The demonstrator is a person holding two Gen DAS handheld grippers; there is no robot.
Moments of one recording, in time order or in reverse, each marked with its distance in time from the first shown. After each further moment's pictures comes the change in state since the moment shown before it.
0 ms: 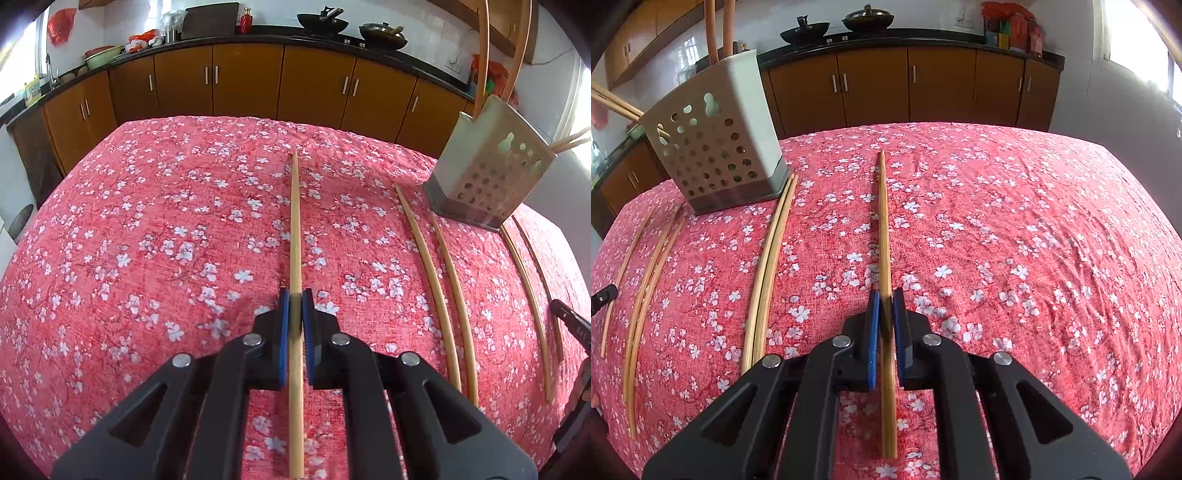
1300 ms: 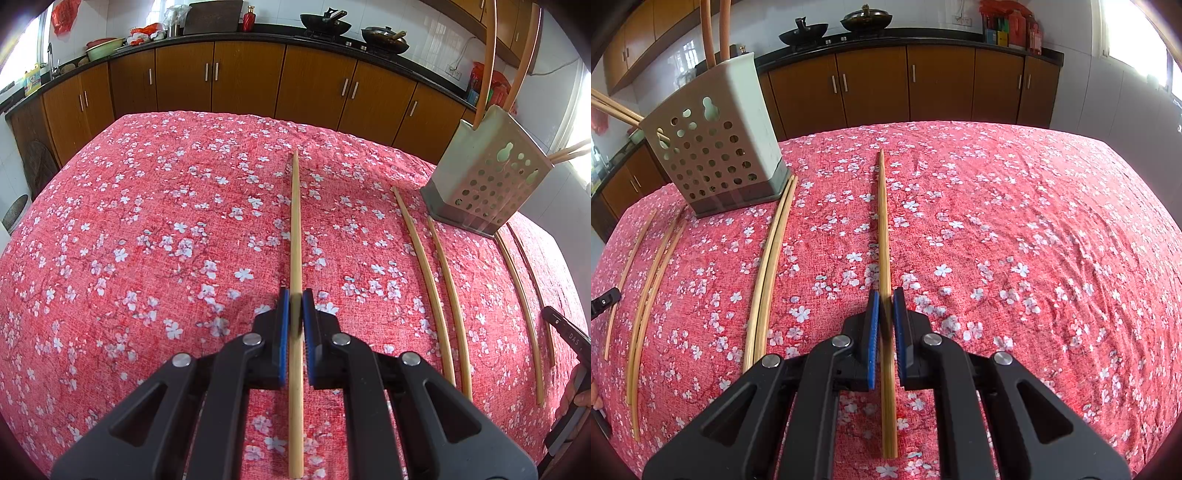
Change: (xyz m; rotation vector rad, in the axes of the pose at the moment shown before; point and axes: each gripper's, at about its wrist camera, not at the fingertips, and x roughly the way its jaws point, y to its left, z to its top) left arm -0.001 0.000 0.000 -0.023 -0.001 -0.022; right arm -0.002 -0.001 0.000 0.011 -0.003 0.005
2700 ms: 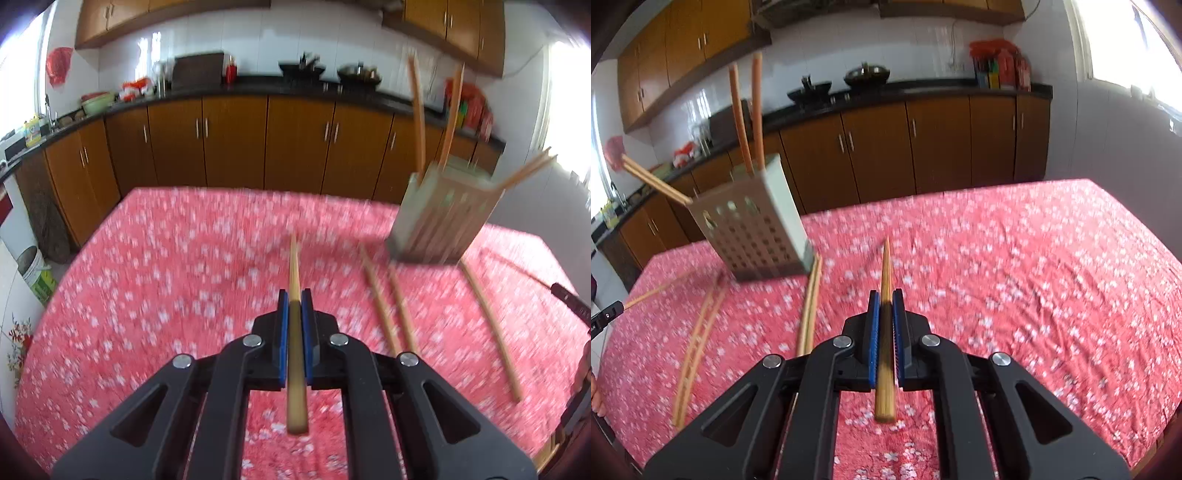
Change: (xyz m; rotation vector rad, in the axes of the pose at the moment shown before) left arm -0.084 -0.017 0.023 0.098 -0.196 -0.007; right arm -0.083 -0.008 0.019 0.046 -0.237 0.063
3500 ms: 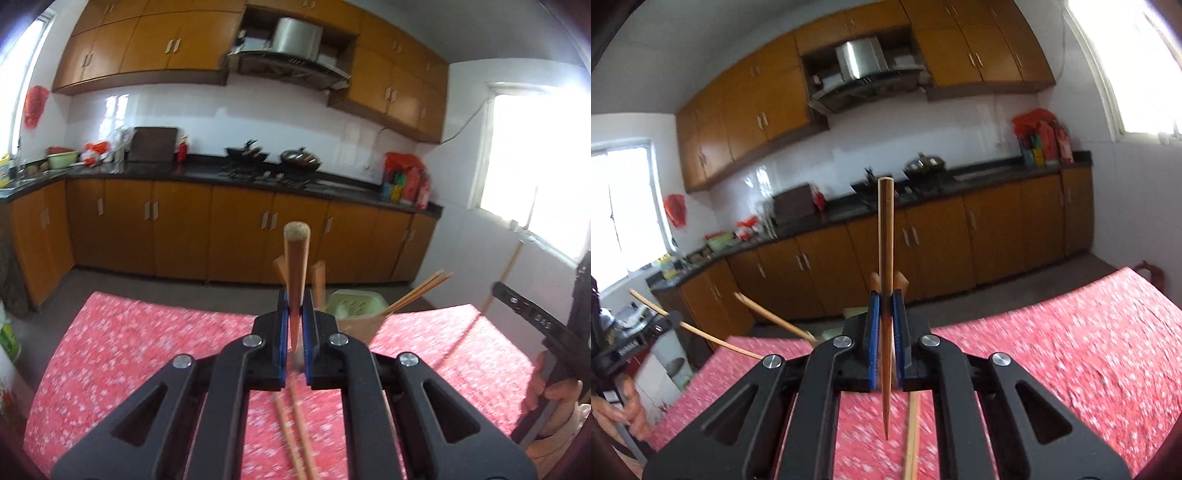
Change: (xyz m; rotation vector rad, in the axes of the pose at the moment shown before) left arm -0.104 -0.055 0.091 0.035 -0.287 -0.242; right arm -0.093 0.050 0.091 -0.005 -0.321 0.252
